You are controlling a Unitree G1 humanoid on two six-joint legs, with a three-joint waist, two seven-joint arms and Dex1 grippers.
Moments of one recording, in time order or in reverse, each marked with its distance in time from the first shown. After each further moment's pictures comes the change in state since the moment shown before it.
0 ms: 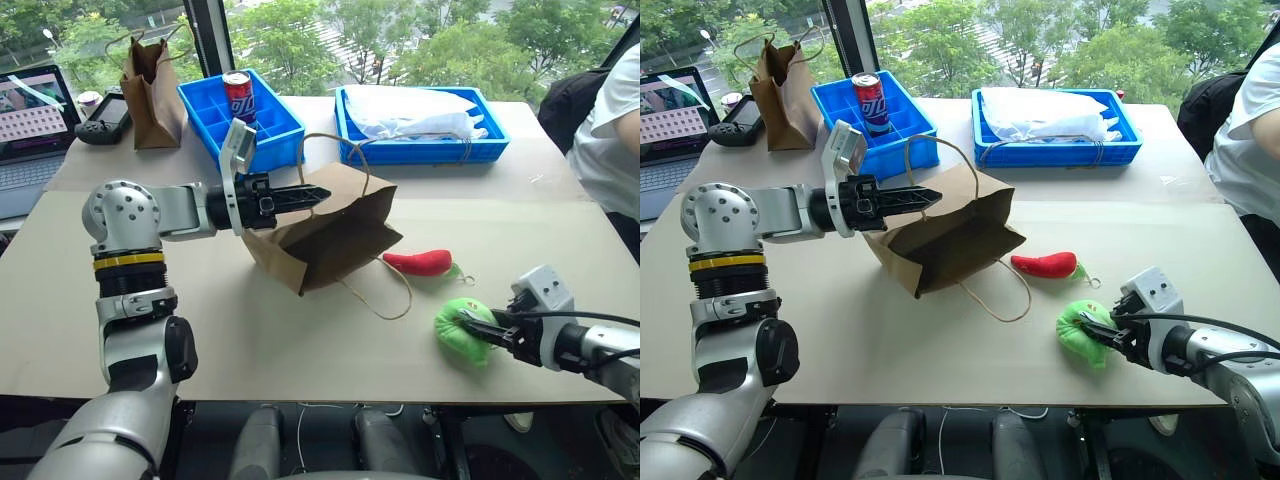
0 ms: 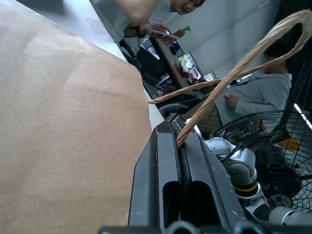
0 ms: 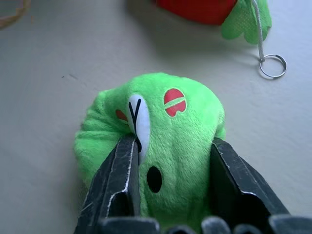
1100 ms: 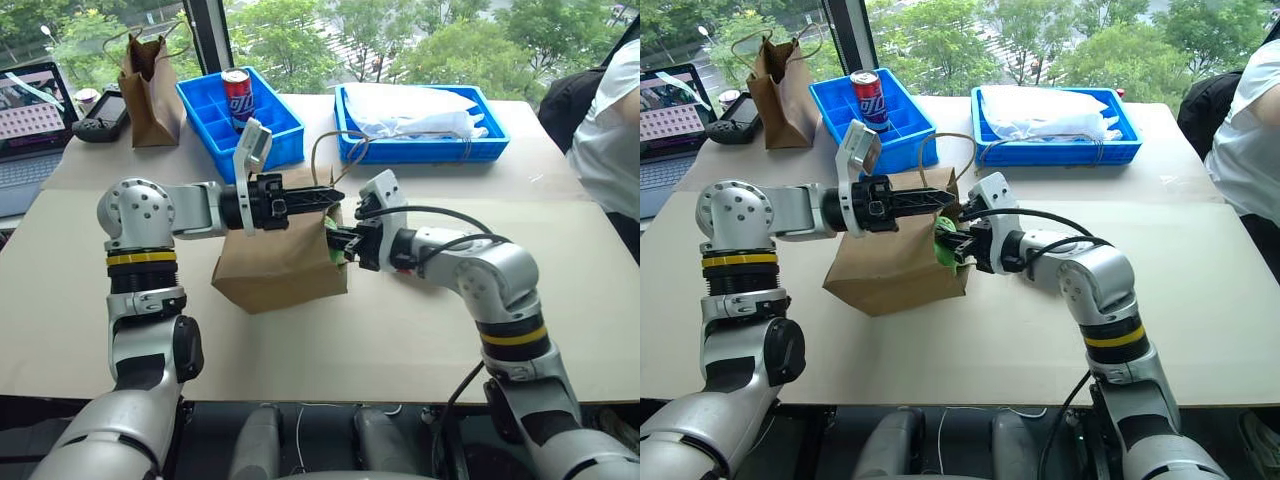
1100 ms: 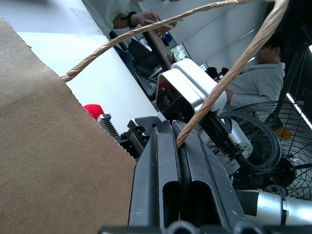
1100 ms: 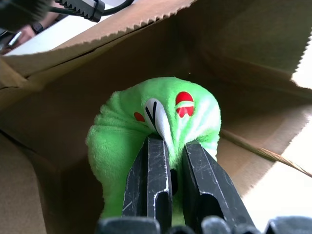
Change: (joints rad) left arm -0.013 -0.047 -0.023 -0.001 0.001 -0.017 -0.002; right arm -0.786 0.617 0.490 0.348 -0.013 0.001 -0.249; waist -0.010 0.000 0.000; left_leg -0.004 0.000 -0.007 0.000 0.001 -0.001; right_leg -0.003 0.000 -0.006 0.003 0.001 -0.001
